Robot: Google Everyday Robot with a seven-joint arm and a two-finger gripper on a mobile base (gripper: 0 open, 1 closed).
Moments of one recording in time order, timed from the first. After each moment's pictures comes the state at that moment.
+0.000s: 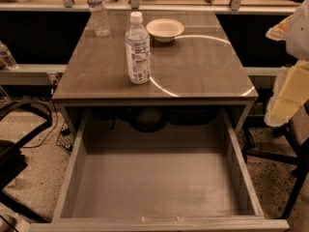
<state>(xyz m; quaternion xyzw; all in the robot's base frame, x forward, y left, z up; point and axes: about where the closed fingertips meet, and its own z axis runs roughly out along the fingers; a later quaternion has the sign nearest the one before) 0.438 -0.213 0.989 -0.60 0.78 -0.05 0.18</state>
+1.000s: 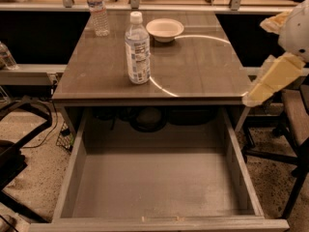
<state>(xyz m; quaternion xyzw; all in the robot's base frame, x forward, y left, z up) 0.489 -0.204 0.984 -0.56 0.77 0.01 0.31</state>
